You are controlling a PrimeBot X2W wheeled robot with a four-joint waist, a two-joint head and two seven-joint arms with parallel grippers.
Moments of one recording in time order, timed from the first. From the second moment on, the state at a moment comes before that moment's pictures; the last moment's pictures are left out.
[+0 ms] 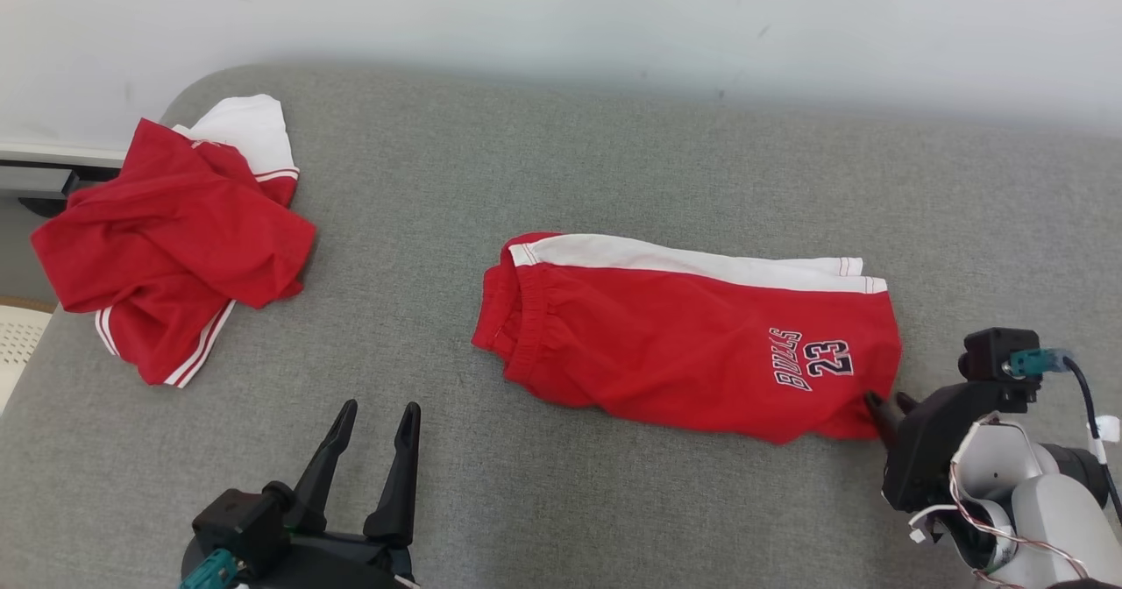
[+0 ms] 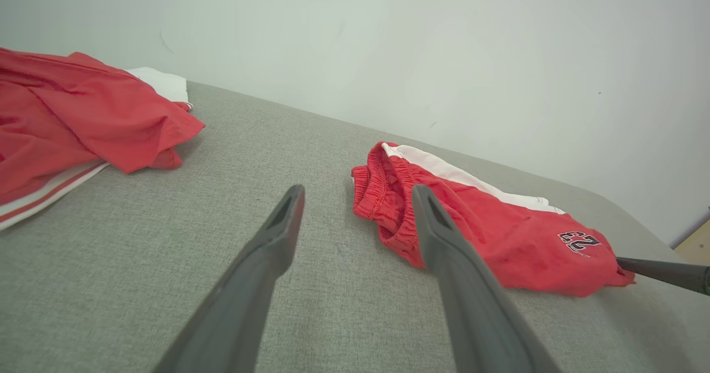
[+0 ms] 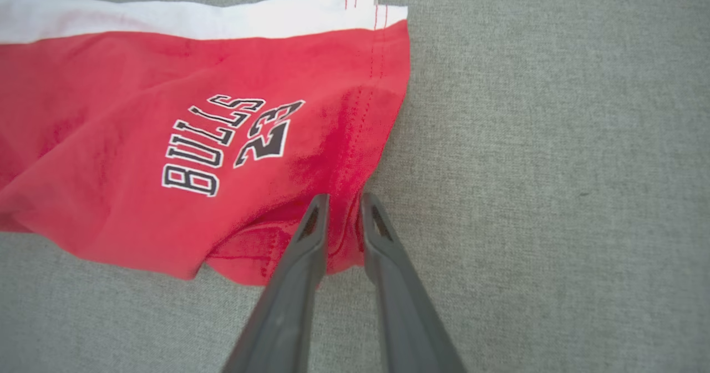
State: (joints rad) left arm -0.11 0.09 -0.32 0.22 -0.35 -0.09 -0.26; right arm -0.29 -0.05 -0.20 0.40 0.20 0.13 0.52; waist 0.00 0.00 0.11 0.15
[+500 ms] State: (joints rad) left arm -0.11 0.10 -0.31 0.24 -0.36 -0.07 -0.26; right arm -0.16 -0.05 -0.19 0.26 0.27 0.13 0.43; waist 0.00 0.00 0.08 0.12
